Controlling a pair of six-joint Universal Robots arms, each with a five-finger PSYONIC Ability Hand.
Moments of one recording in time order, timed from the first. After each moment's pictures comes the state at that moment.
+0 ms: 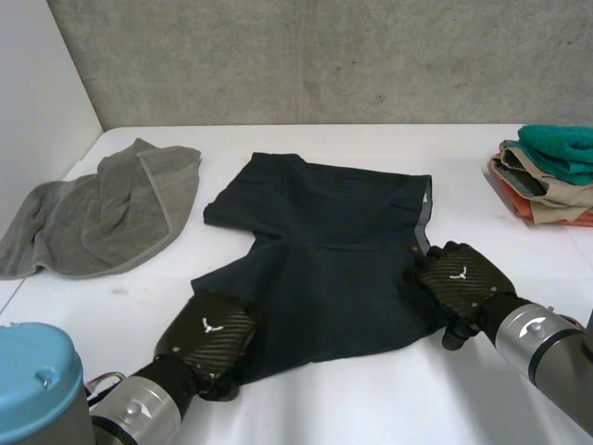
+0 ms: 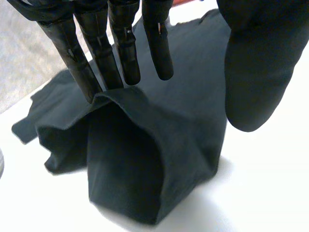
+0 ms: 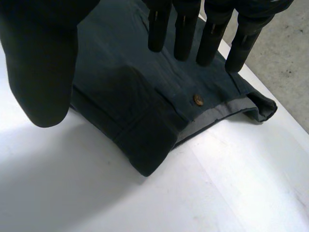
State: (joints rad) left arm 4.12 -1.69 -2.08 3.36 -1.50 3.48; right arm 1.78 -1.35 1.97 -0.16 1.19 2.46; left_hand 0.59 0.58 0.58 0.58 0.39; right_hand 0.39 0.38 0.39 0.39 0.23
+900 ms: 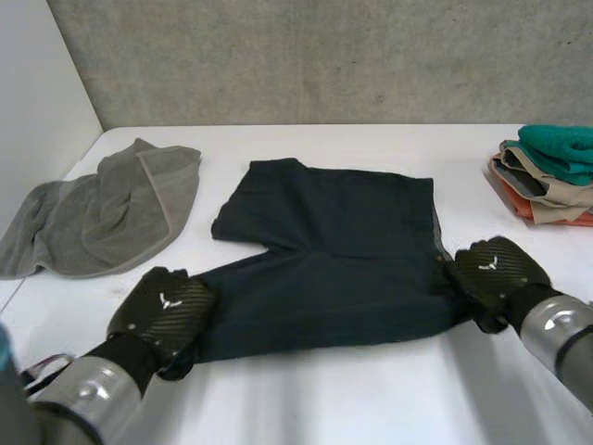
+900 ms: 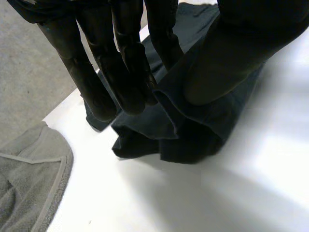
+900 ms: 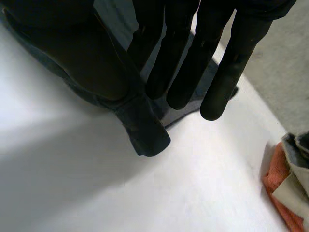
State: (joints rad) left arm 4.19 -1.51 -2.06 3.20 -1.54 3.56; right arm 1.77 -1.50 1.93 0.04 1.33 2.41; left_hand 1.11 1.19 1.19 1.20 1.01; right_hand 1.09 1.18 1.19 1.20 1.00
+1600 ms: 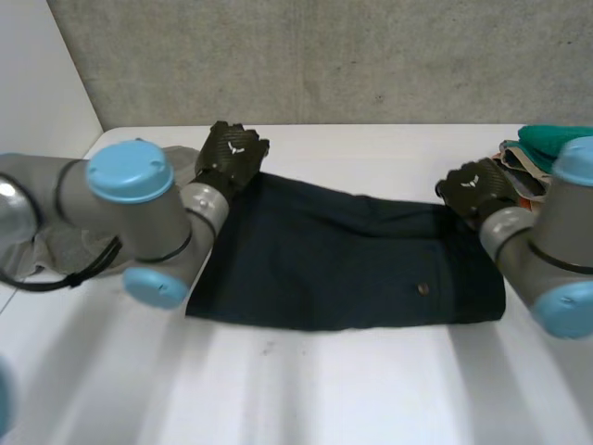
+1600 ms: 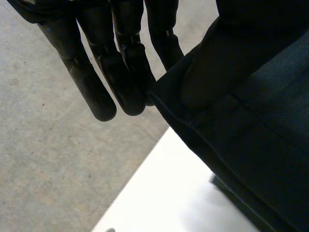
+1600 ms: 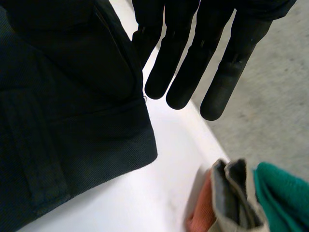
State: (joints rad) left arm 4.20 -2.33 -1.09 3.45 -1.52 3.67; right arm 1.86 -1.04 1.41 -0.15 1.50 2.44; left_hand 1.13 1.20 1.19 1.20 1.01; right_hand 1.11 1.18 1.19 1.20 1.02
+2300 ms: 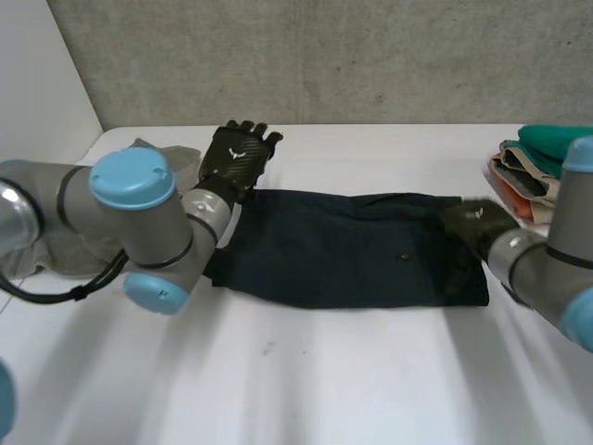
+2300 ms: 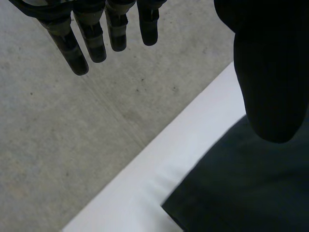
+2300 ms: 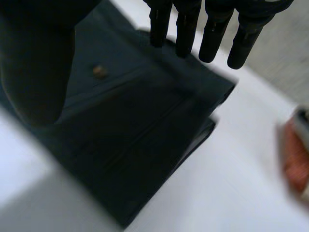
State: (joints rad) left arm 4.19 -2.28 -1.18 3.47 -1.49 3.51; right arm 1.83 -1.11 1.47 0.13 1.44 2.72; left_hand 0.19 0.21 0.21 0.20 0.05; right_hand 0.33 0.33 0.33 0.33 0.17
